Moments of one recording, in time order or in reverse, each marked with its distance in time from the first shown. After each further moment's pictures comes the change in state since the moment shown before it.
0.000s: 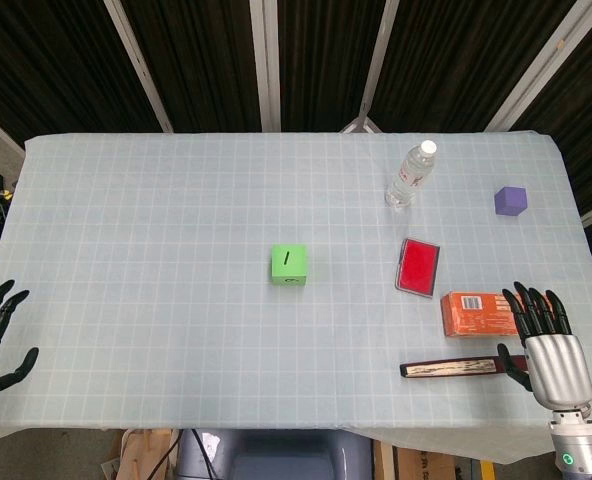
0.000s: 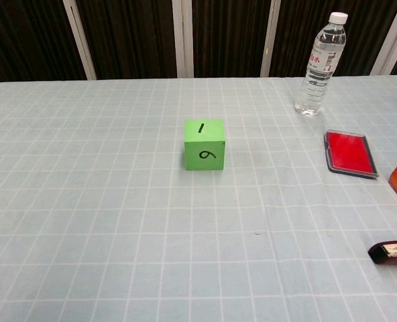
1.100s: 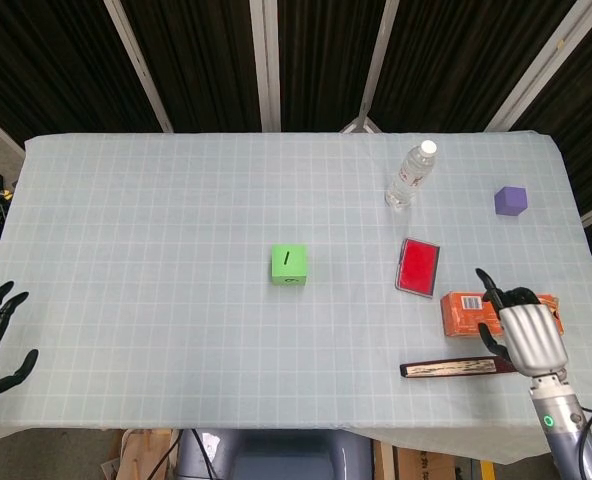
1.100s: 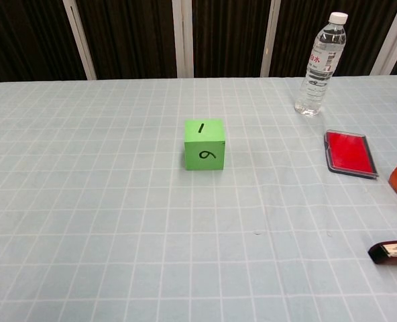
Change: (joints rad) left arm 0.009 0.002 0.005 -0.005 0.016 0.017 -0.004; right arm 0.122 0.040 0.115 -0.050 0.069 -0.272 -0.050
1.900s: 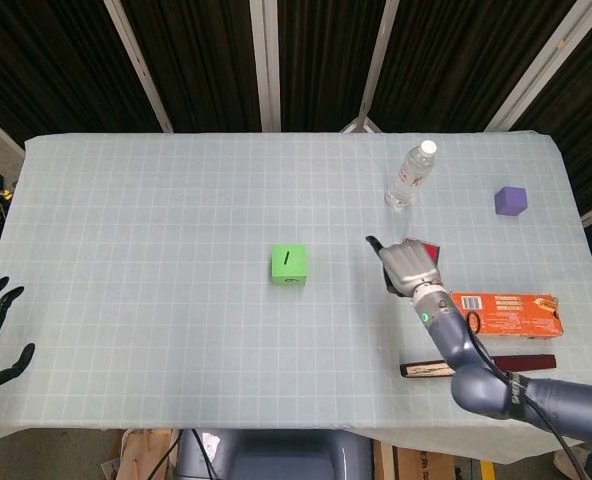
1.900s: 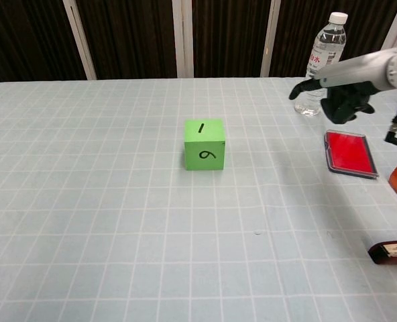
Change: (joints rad) left arm -0.018 -0.009 -0.026 -0.001 -0.074 -0.044 0.035; right arm 0.768 -0.053 0.116 -0.148 1.176 -0.498 -0.659
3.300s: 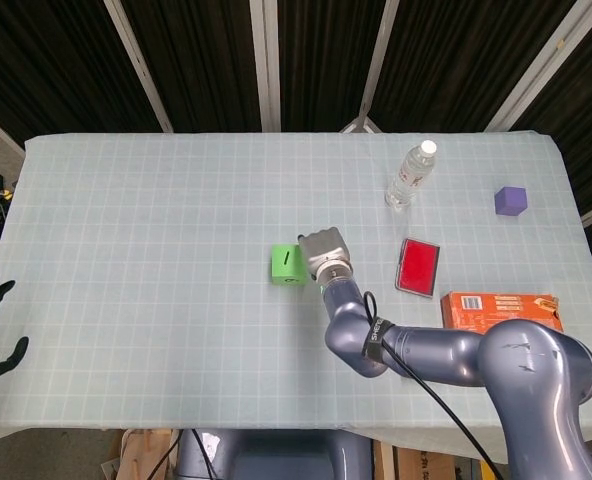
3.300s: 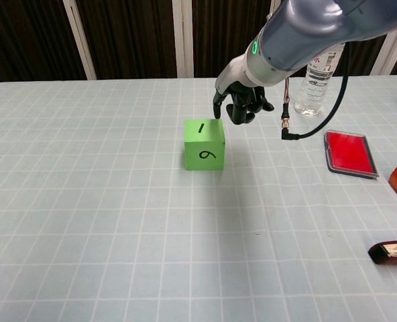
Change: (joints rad) left arm -0.010 -0.007 -0.028 -0.001 -0.069 -0.018 0.023; right arm 0.516 -0.273 0.004 0.332 0.701 -0.027 -0.333
